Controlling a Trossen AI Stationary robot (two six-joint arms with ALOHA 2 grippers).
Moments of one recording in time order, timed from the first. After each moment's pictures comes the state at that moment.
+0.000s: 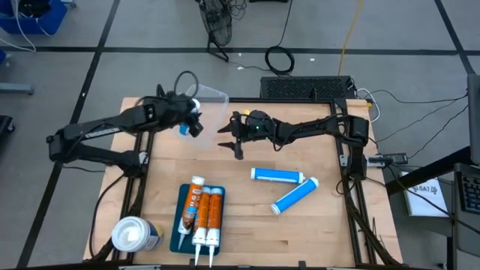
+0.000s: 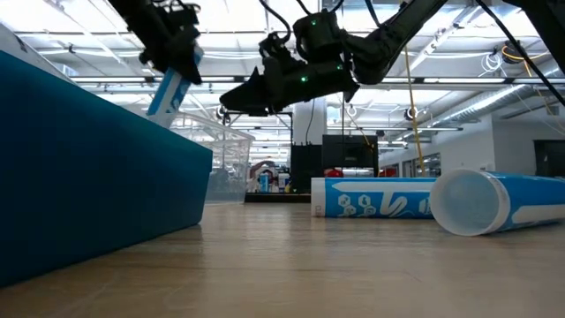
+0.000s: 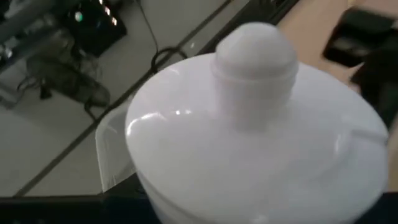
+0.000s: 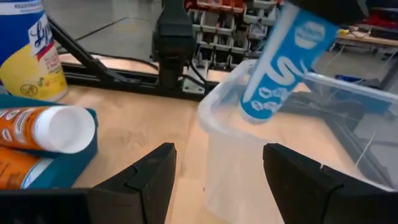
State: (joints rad) left arm 0.36 1.10 1.00 -0.58 -0.42 -0.07; right arm -0.25 1.93 1.18 0.55 -0.29 -0.17
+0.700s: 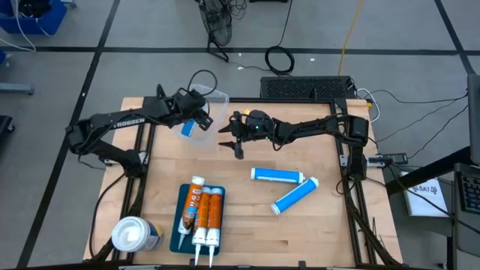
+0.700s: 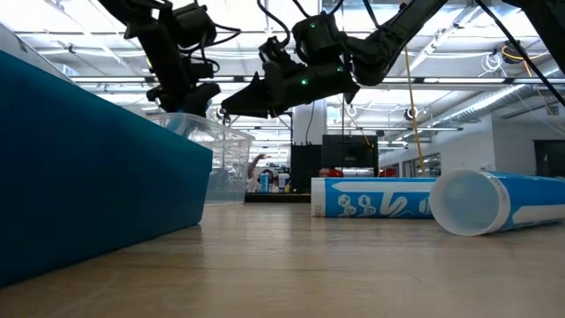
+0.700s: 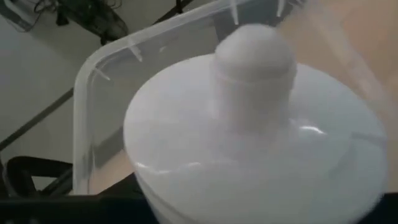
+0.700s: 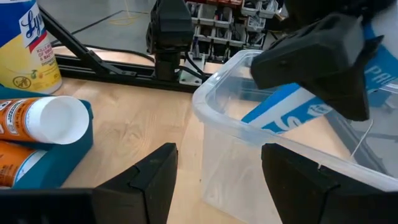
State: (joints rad) left arm 0.50 1.36 1.00 -0.54 -0.42 -0.20; right arm -0.25 1.93 1.18 0.53 -0.28 -0.17
